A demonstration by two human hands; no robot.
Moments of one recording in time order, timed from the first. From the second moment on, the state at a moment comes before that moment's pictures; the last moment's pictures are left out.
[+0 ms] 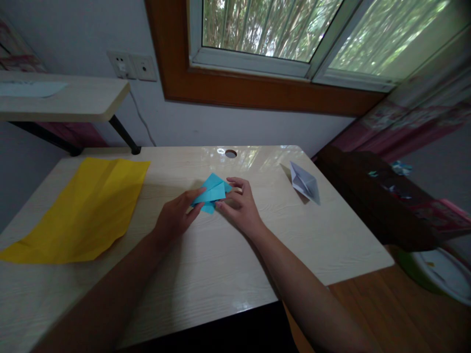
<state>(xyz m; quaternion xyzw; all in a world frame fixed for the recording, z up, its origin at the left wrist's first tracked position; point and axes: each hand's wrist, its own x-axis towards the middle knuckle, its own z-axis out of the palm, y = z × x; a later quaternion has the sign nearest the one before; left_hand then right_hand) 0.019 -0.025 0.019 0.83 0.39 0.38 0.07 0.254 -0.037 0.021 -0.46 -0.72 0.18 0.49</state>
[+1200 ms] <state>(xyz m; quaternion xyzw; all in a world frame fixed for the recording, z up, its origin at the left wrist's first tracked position) 0.022 -0.025 0.017 0.80 0.43 0.38 0.14 0.252 -0.037 0.021 -0.43 -0.79 0.12 0.42</state>
